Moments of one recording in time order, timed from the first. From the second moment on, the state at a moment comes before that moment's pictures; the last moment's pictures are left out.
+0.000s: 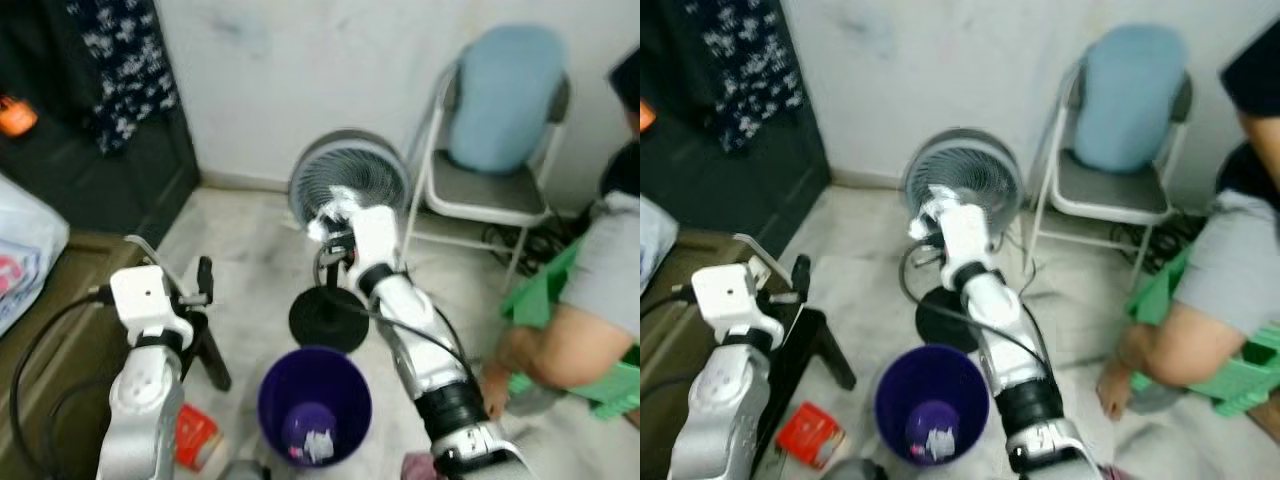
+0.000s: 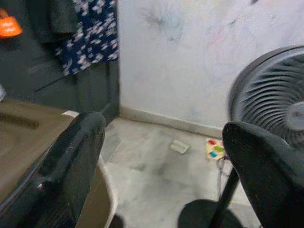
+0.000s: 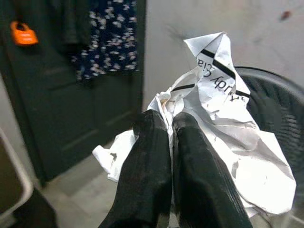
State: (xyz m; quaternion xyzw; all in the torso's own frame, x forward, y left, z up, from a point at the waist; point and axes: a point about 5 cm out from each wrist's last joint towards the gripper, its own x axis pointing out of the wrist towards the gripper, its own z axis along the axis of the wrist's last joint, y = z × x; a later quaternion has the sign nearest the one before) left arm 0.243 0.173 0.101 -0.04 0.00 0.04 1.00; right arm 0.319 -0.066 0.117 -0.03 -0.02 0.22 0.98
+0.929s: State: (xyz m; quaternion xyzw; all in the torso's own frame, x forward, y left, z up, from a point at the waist) left arm 0.172 0.193 0.104 0.11 0.07 -0.10 0.99; right arm 0.328 -0.086 0.042 -0.10 0.21 0.04 0.97
